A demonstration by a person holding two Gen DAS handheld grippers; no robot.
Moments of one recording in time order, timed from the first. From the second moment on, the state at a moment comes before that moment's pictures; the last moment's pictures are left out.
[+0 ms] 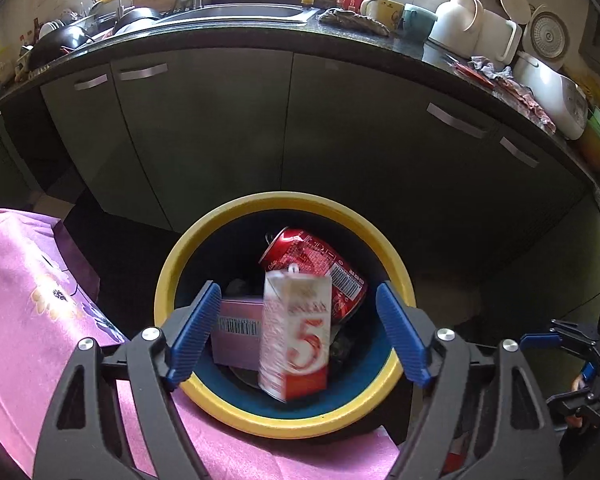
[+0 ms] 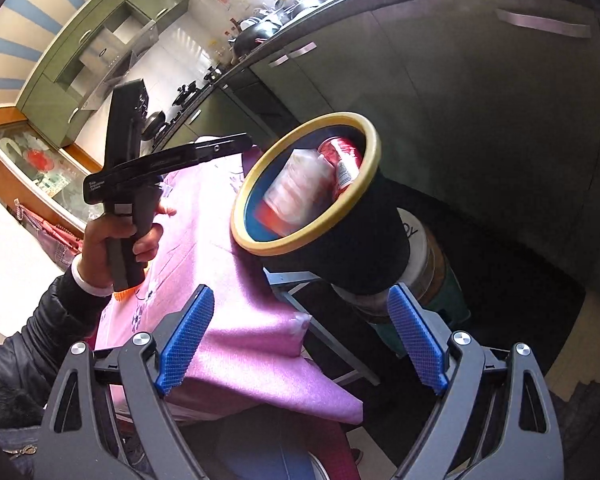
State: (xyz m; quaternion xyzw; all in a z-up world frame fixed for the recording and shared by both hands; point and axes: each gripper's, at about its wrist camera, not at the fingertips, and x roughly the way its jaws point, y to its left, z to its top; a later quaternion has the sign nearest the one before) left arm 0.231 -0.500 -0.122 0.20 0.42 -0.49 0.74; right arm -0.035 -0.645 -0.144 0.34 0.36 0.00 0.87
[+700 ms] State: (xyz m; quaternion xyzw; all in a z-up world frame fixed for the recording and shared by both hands) left arm 0.146 -0.167 -0.006 0.08 0.29 -0.33 0.90; right arm 0.062 -0.515 -0.108 0.19 0.41 0.16 0.88
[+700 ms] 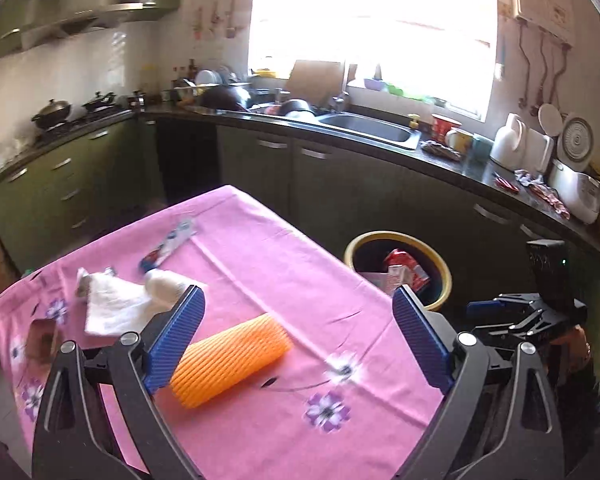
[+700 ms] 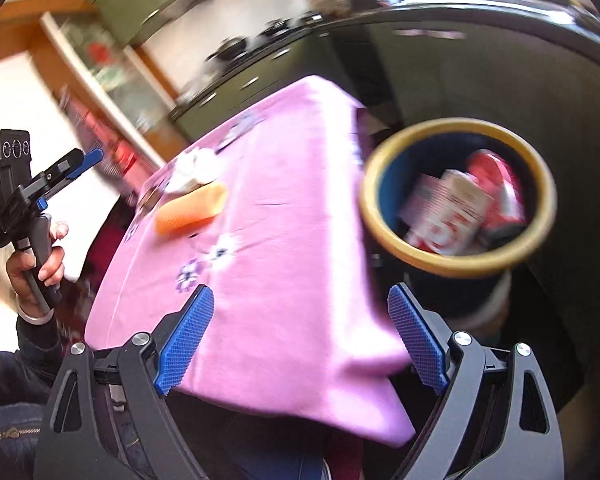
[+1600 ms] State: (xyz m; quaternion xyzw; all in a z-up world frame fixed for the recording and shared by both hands) left arm 0.115 0.021 -0.049 -0.04 0.31 -0.20 0.93; right arm 0.308 -0.240 -0.139 -0.26 0.52 0.44 0.69
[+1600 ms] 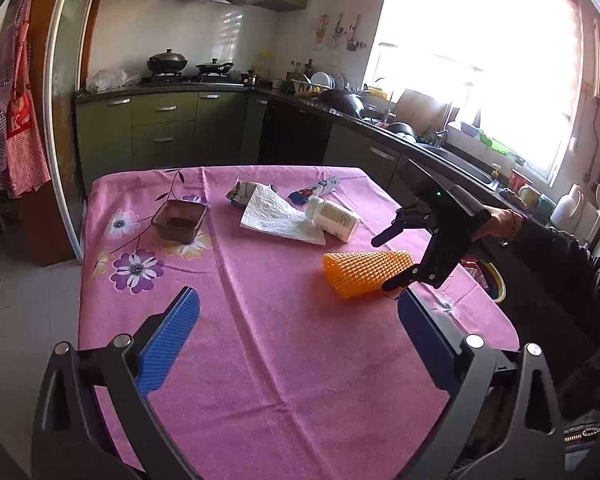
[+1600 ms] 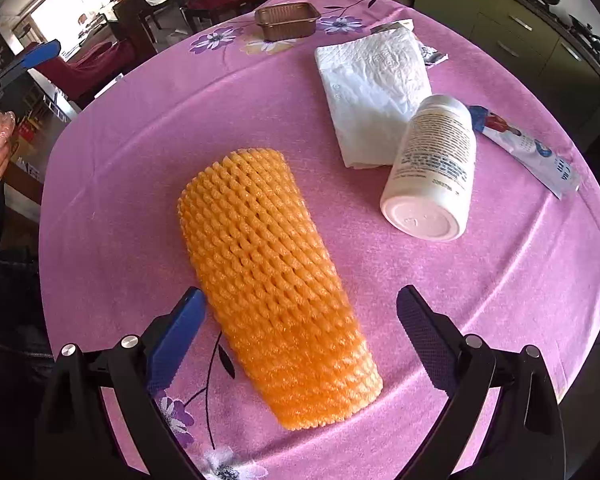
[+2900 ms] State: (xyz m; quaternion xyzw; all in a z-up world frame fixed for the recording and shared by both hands) left arm 0.093 -0.008 -0.039 -0.01 0.28 -0.25 0.93; right arm 0.229 -0.346 -0.070 -0.09 0.47 0.34 0.81
